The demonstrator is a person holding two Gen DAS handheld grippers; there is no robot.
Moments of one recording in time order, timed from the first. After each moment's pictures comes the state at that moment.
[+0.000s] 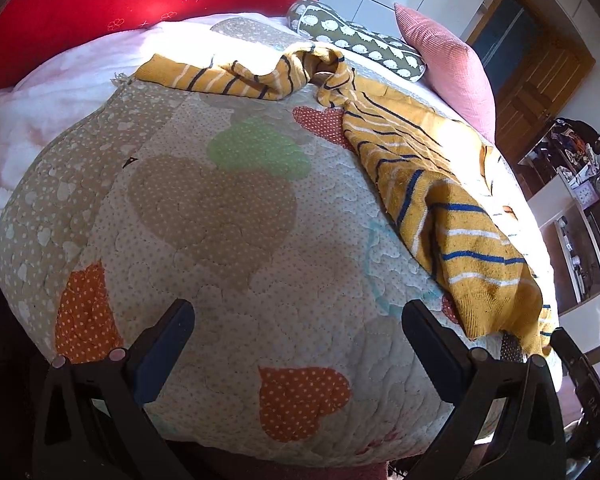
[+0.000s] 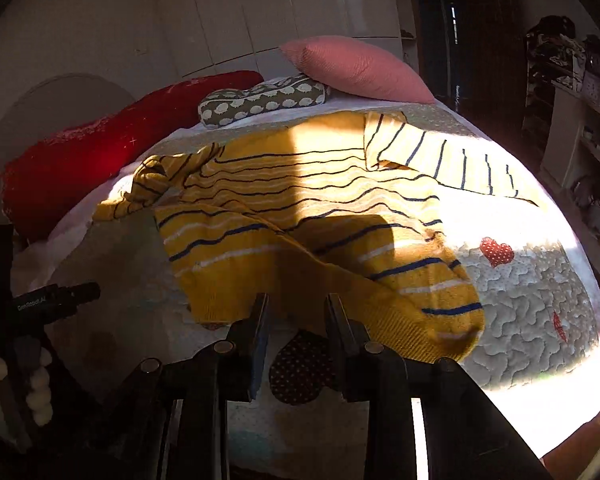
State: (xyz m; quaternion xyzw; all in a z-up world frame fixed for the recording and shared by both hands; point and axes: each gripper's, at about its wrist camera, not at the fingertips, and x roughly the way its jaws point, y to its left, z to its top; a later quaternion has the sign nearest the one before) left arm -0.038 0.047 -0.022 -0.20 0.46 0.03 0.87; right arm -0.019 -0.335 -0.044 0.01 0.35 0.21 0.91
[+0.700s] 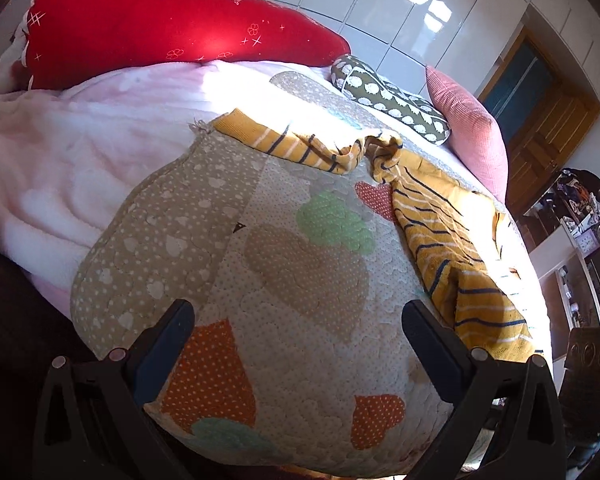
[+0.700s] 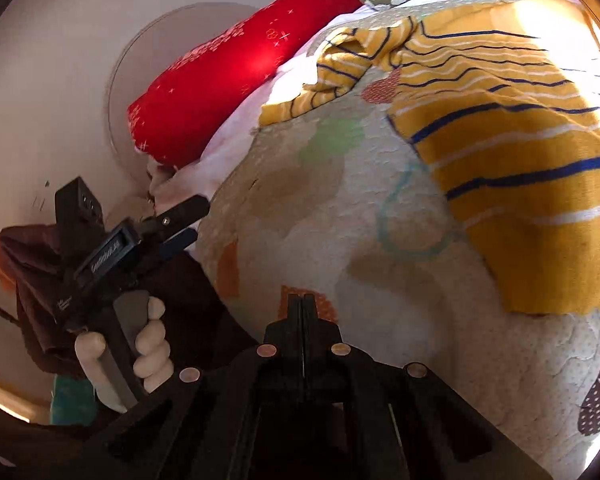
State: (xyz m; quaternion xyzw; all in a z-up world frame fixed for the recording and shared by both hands) left arm -0.074 0.129 0.015 -0.24 0.38 0.08 0.89; right arm -0.005 -0.190 -0.083 0.07 0.49 0.47 0.73
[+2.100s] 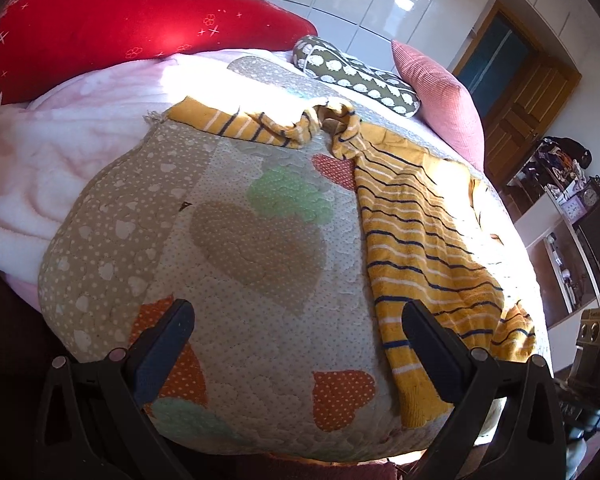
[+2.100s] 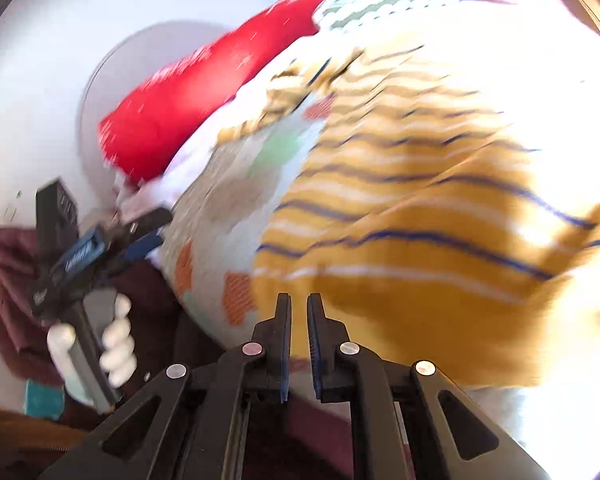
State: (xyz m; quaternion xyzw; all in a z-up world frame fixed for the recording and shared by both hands) left arm -0.063 0.075 0.013 -0.20 0.41 0.02 0.89; right arm -0.027 -0.278 -0.063 0.10 0.45 0.36 0.81
